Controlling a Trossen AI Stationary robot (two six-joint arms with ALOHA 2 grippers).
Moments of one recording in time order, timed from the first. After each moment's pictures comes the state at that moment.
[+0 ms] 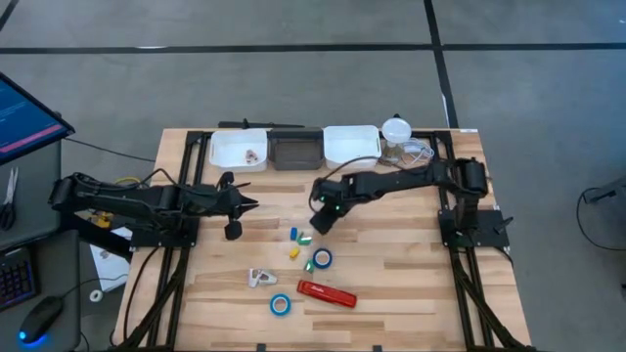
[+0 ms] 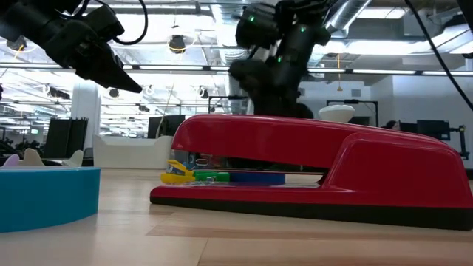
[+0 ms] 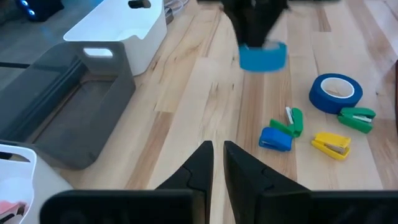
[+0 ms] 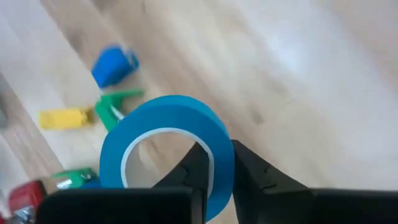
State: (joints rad) left arm -0.04 0.67 0.36 -0.20 -0.31 -0.03; right arm -0.07 1.89 1.34 -0.60 -0.02 0.64
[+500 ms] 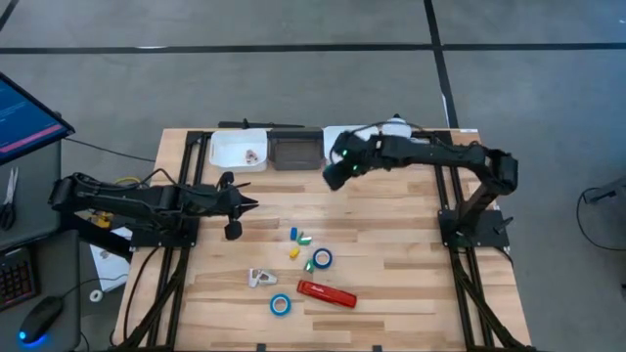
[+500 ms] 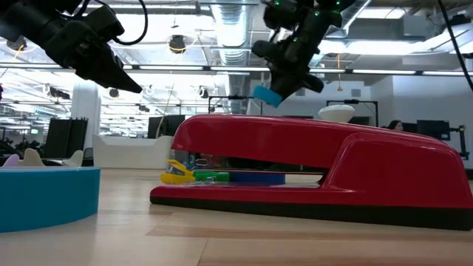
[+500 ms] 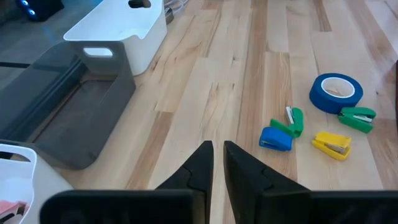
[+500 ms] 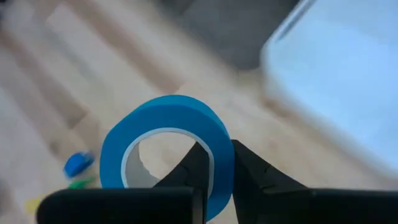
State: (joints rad) left arm -0.04 0.67 0.36 -0.20 -0.31 -0.03; right arm -0.29 1.66 1.34 -0.67 0.12 0.55
